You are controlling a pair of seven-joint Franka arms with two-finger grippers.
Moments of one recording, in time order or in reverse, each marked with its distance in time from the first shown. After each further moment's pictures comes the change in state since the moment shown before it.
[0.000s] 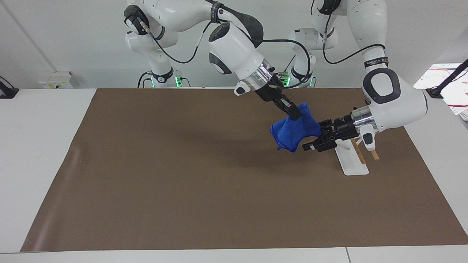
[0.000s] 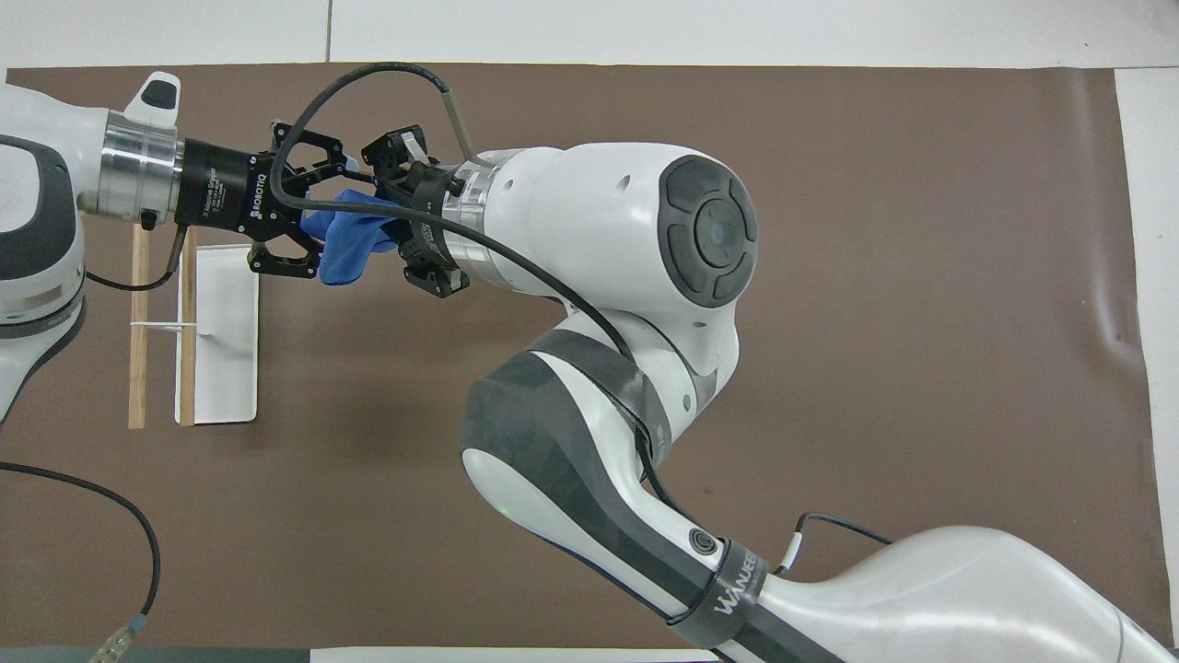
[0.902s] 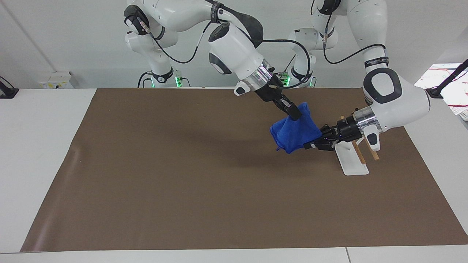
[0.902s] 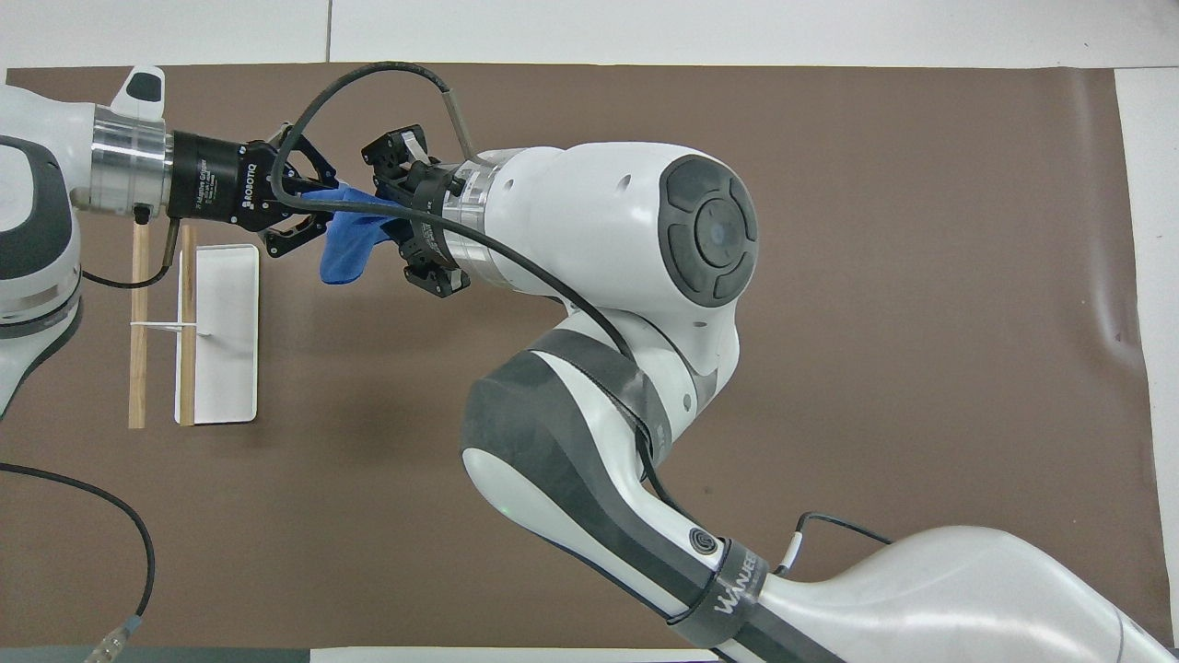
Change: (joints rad) left arm 0.007 0.000 0.002 0.001 0.000 0.046 0.004; right arm 0.000 0.000 0.000 0.000 0.000 0.000 0.000
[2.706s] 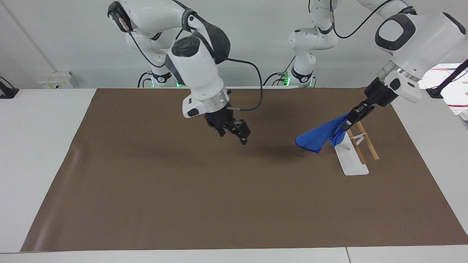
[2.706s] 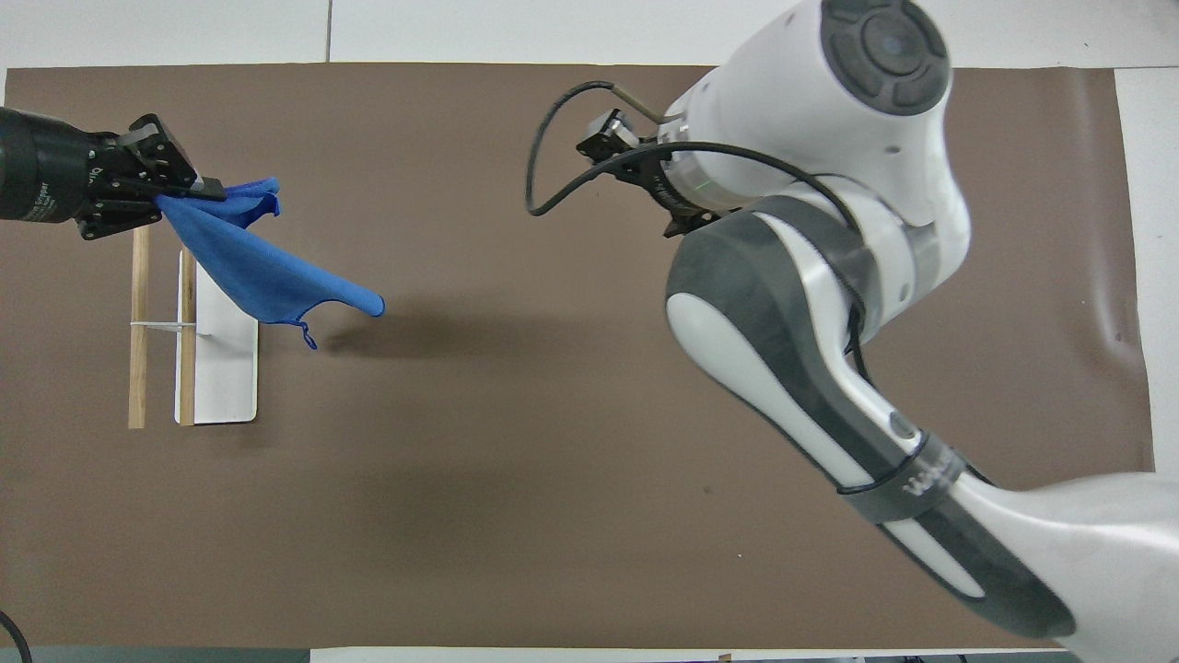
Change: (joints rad) left arm 0.002 -0.232 0.005 0.011 0.552 0.060 0.377; right arm -0.282 -0.052 -0.015 0.000 -0.239 -0.580 -0.727
